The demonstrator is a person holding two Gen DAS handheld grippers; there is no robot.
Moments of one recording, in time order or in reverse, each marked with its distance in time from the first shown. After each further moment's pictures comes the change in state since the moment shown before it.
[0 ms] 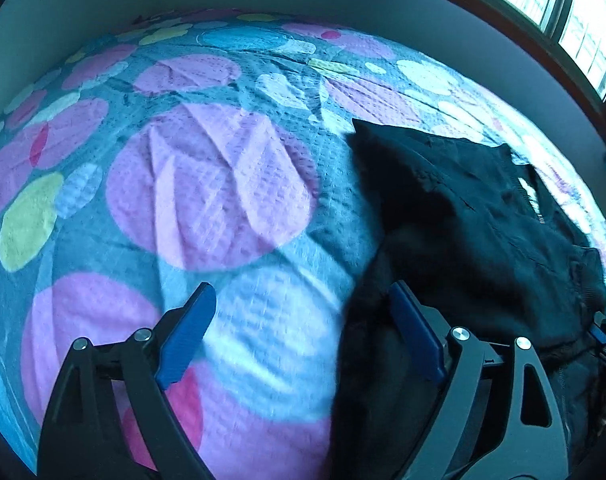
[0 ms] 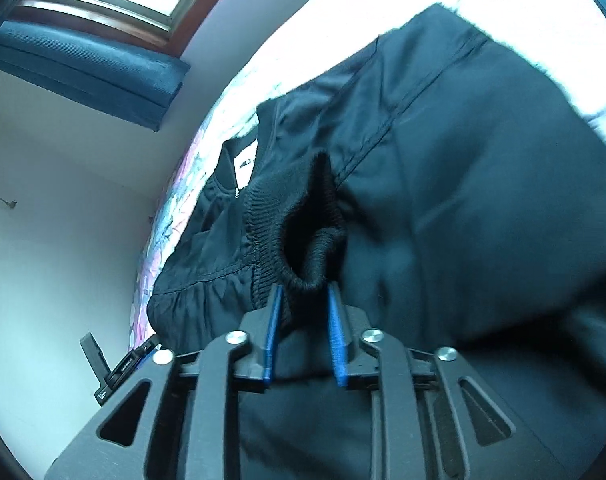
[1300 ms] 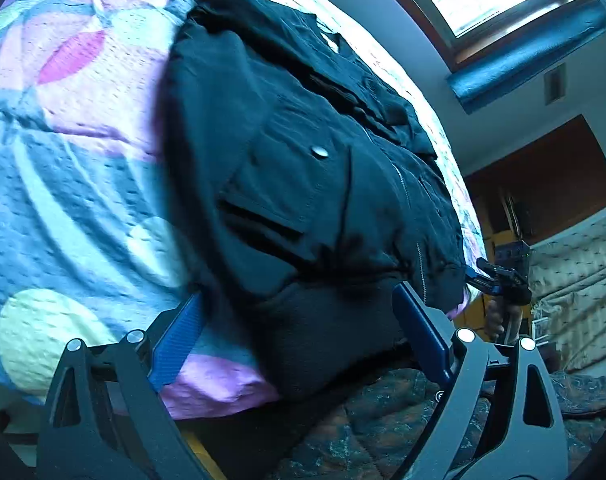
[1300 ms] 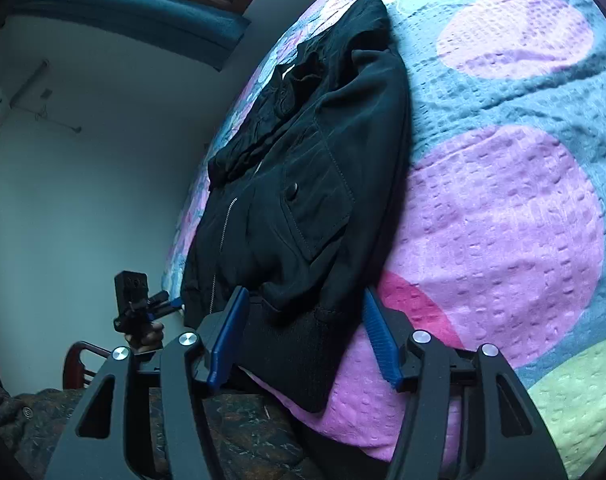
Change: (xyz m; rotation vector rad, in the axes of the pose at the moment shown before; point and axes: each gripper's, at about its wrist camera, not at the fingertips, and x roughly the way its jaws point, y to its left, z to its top) left arm -0.109 -0.010 -0.179 0.097 0.293 -0.619; right arm -0.178 -0.077 -0.154 -0.124 0.177 0.166
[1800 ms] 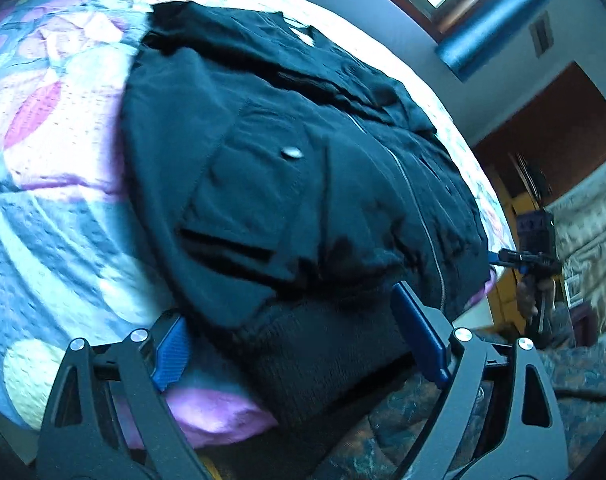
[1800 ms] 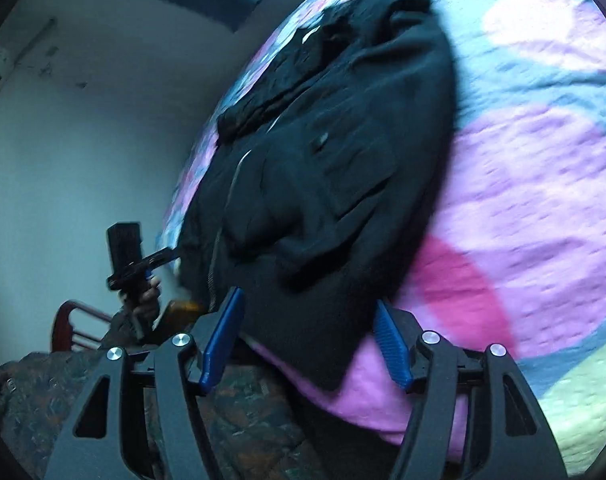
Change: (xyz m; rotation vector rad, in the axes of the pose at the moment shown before) left arm 0.009 -0.024 -0.001 0.180 0.014 0.078; right arm 0.012 0.019 -0.018 -0.079 0.146 0.024
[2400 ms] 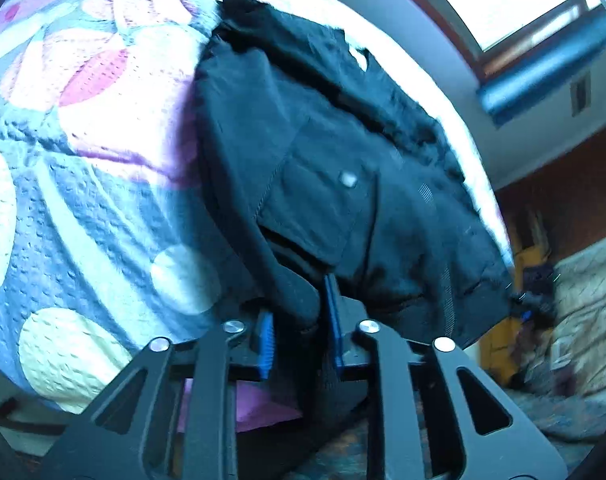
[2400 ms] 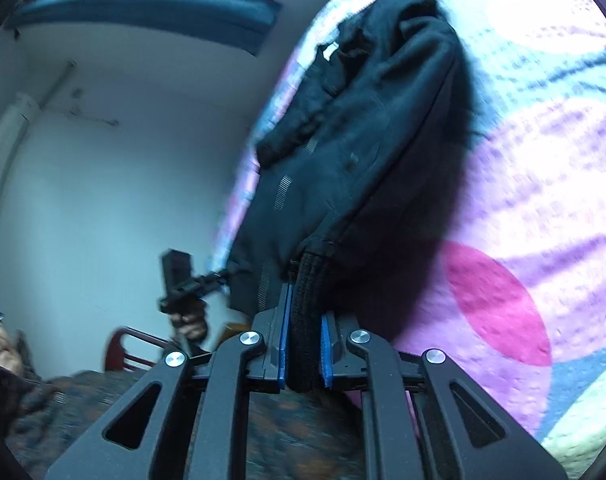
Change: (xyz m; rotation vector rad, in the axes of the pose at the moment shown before) left arm -0.025 0.033 0.010 -0.259 -0.057 -0.008; right arm -0.022 -0.011 0.006 0.095 -0.101 0.208
